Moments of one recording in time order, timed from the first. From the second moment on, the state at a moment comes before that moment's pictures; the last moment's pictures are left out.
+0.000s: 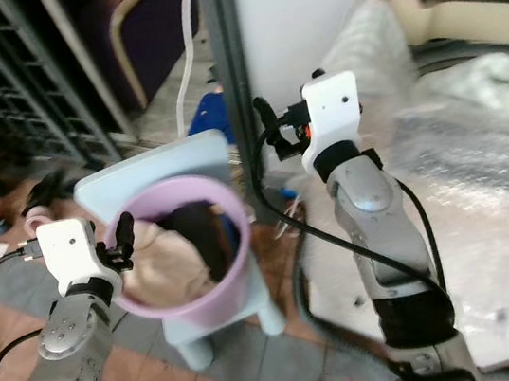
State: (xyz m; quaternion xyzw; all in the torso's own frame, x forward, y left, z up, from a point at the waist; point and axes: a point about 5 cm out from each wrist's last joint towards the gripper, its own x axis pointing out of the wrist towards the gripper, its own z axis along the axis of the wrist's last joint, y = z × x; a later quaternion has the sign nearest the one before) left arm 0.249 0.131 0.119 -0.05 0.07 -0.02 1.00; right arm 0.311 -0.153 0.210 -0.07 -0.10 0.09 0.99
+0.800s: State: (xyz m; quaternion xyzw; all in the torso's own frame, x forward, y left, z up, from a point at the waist) left arm 0.246 0.132 0.112 -0.05 0.08 -0.01 1.00; right arm 0.375 -0.187 0.215 -0.18 0.05 0.06 0.98
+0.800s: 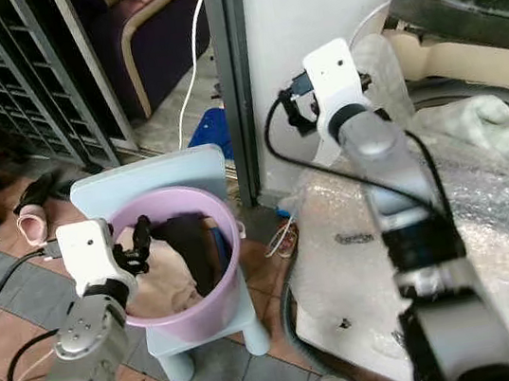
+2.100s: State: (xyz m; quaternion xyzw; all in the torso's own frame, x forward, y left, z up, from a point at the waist) left arm 0.242 0.129 0.106 -0.04 0.10 -0.01 0.99; right arm 0.388 -0.211 0.203 -0.05 0.15 0.02 0.99
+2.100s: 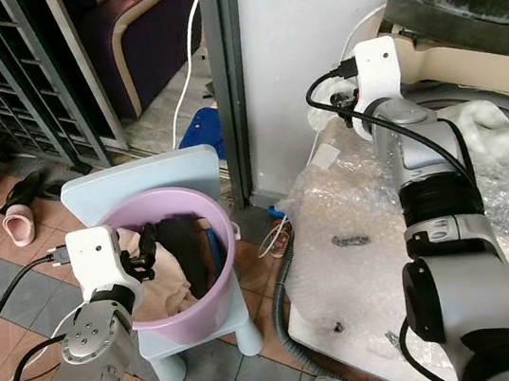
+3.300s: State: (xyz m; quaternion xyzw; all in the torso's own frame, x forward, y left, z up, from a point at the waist) left arm 0.250 0.129 0.105 -0.03 0.10 0.00 0.99; right arm 0.325 -0.320 0.198 -0.01 0.07 -0.34 0.94
